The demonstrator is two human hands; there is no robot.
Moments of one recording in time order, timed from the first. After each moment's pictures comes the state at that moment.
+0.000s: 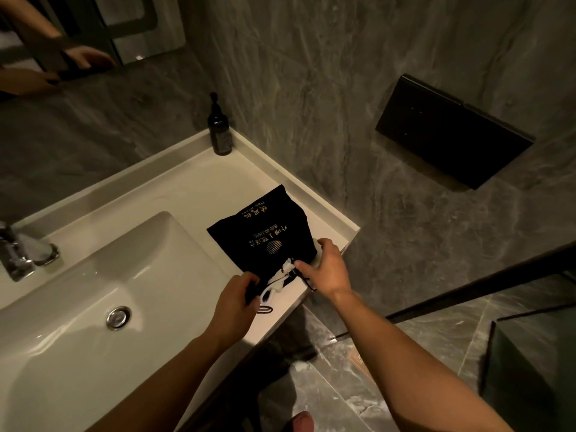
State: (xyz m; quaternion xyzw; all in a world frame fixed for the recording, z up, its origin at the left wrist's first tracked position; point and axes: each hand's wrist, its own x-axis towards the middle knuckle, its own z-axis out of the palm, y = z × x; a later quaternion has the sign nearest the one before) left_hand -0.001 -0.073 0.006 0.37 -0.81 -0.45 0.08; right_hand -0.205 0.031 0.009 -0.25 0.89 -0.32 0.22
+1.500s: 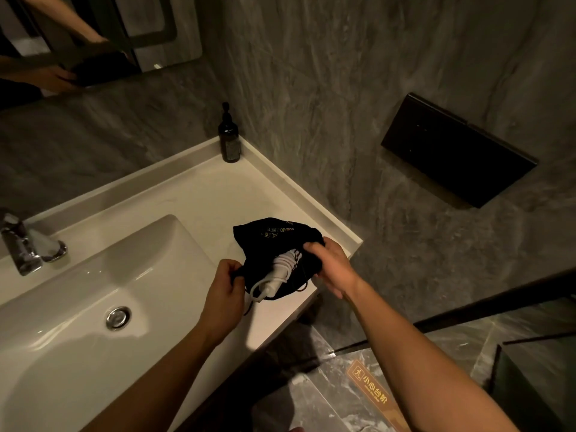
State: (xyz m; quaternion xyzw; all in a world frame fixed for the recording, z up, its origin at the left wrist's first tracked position) left_hand -0.009 -0.080 0.051 0.42 -0.70 -0.53 0.20; right_hand -0.222 0.015 0.056 -0.13 0.64 -0.61 0.45
